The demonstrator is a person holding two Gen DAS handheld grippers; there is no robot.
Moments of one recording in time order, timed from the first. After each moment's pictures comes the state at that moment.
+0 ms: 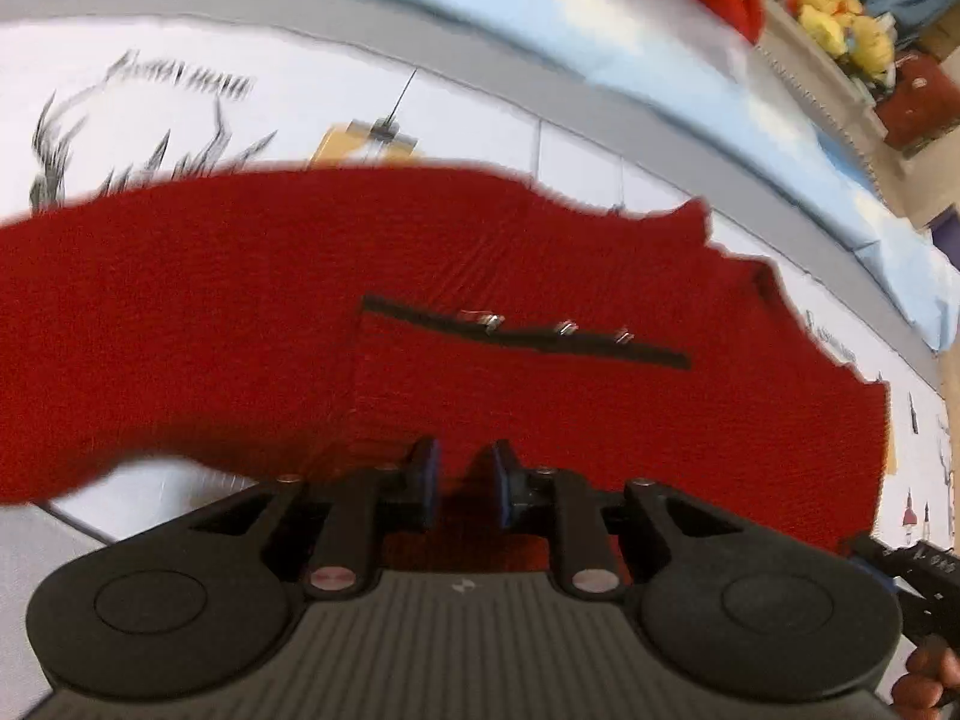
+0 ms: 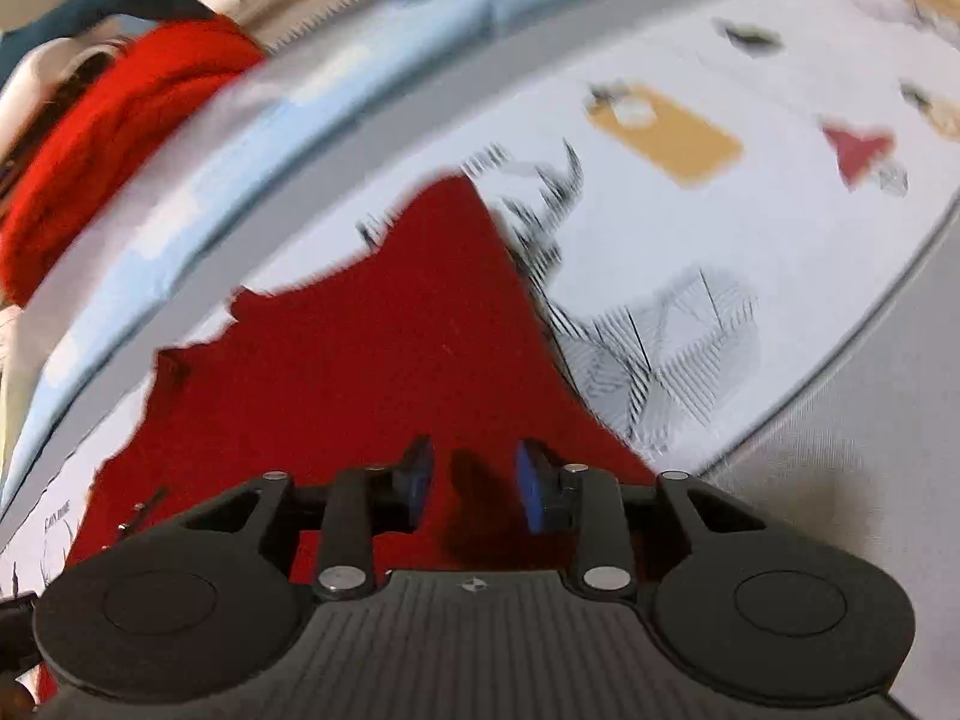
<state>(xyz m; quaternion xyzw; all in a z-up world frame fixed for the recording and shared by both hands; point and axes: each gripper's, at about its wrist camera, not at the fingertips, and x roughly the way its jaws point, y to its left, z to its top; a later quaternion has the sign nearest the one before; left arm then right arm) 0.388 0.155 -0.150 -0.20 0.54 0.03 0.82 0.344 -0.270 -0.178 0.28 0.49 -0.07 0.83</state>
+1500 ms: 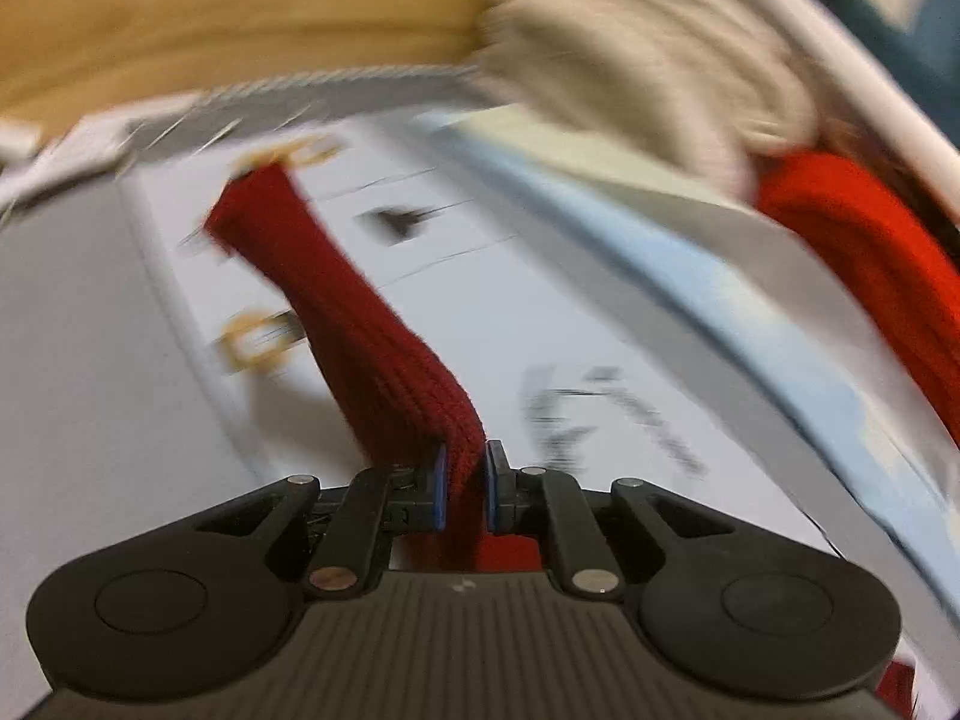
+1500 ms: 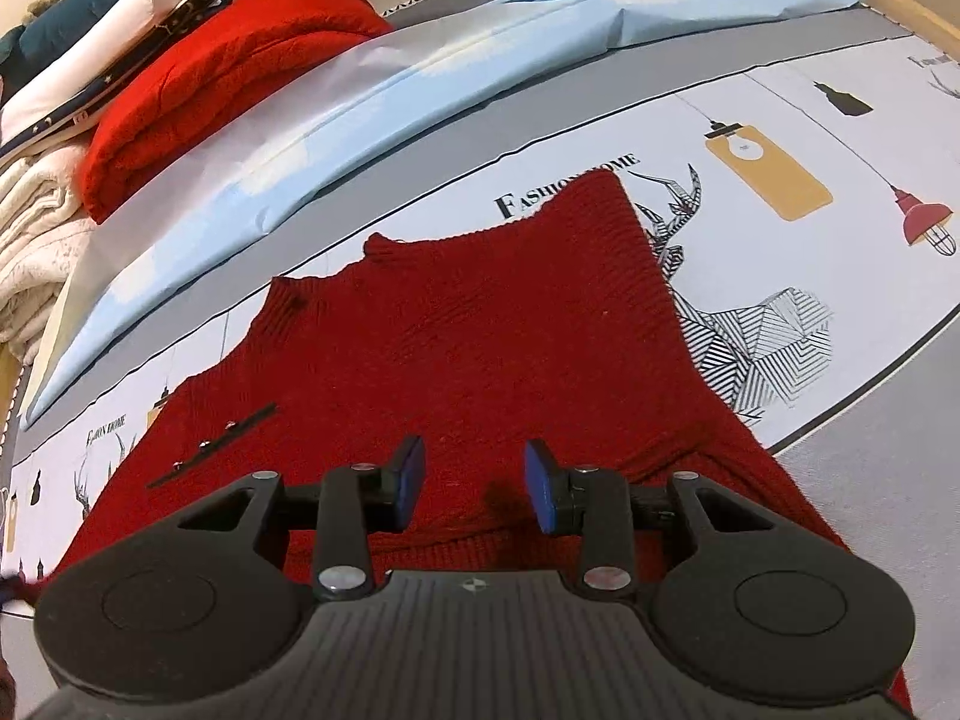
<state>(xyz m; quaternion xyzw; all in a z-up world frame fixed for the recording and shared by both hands) 0.308 0.337 -0.068 -0.25 0.32 0.34 0.85 0.326 -0.210 -0.125 0.21 0.48 0.00 0.85</state>
